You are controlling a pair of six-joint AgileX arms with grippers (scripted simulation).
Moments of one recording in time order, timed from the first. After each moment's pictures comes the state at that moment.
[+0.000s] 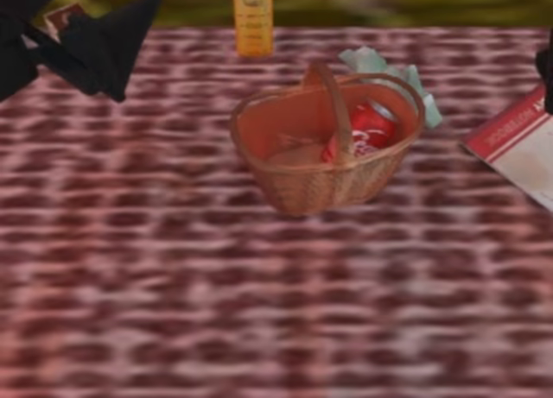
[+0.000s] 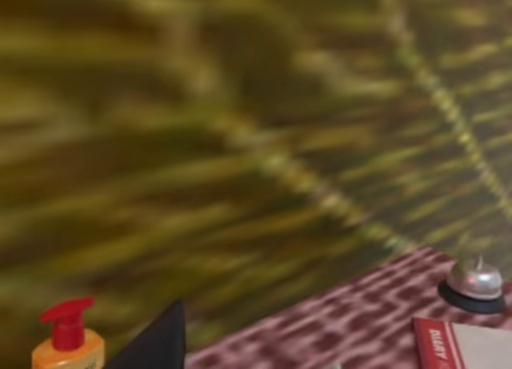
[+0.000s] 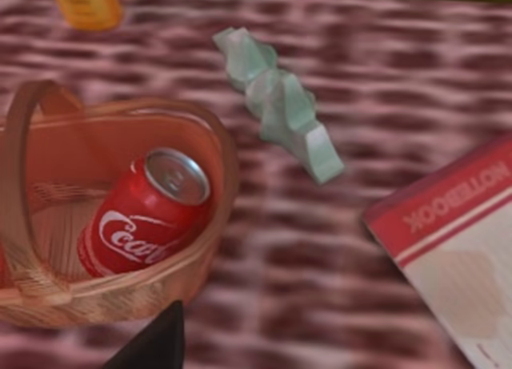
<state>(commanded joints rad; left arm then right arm) -0.12 1.25 0.71 0.58 0.67 -0.11 0.26 1.11 1.09 -0.61 0.04 0.13</state>
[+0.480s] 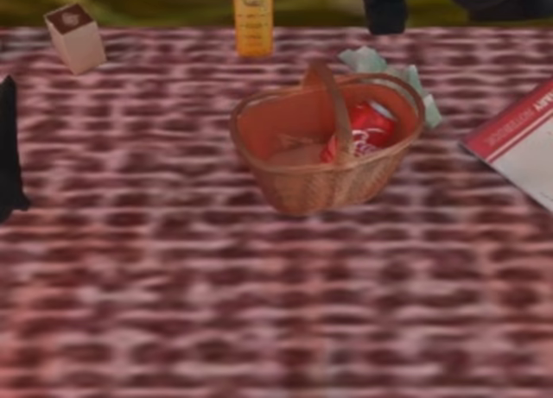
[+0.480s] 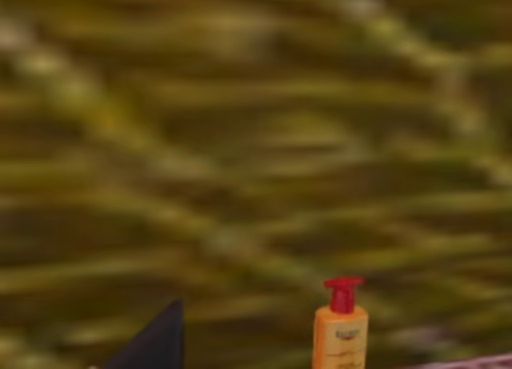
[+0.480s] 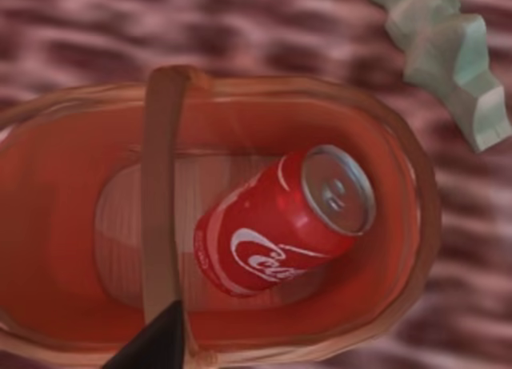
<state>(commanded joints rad) -0.03 0.49 0.35 0.28 0.27 -0.06 0.44 1.88 1.89 -1.02 0.08 0.23</state>
